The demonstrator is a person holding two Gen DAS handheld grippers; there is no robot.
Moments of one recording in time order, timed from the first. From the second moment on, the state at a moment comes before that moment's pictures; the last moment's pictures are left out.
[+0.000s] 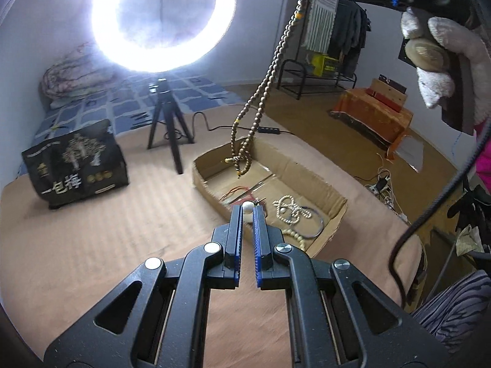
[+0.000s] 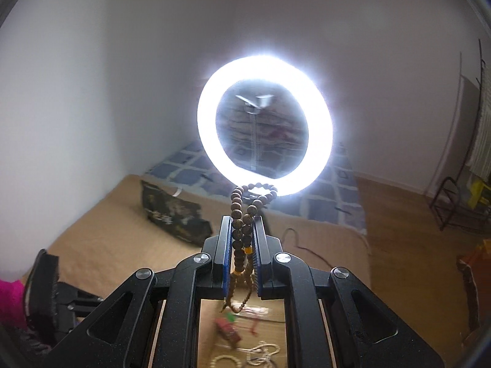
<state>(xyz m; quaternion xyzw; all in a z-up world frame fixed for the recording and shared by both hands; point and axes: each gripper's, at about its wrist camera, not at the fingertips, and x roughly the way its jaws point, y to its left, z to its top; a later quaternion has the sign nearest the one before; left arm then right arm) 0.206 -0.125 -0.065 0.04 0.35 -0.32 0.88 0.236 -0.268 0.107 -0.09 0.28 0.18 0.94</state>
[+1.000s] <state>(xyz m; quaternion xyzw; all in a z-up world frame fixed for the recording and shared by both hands) 0.247 -0.199 -0.118 0.05 0.41 -0.33 0.85 0.278 -0.355 -0.030 -0.01 0.40 0.14 0.90</state>
